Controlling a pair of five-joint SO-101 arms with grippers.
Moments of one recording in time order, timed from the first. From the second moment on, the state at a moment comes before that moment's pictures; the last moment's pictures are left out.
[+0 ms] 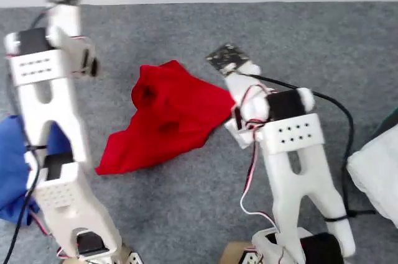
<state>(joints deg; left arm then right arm) -19.4 26.2 -42.9 98.9 -12.2 -18.5 -20.1 13.1 86.2 23.7</state>
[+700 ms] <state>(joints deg) -36.6 25.9 -31.3 98.9 -12.7 -36.1 38.0 -46.9 100.5 15.3</state>
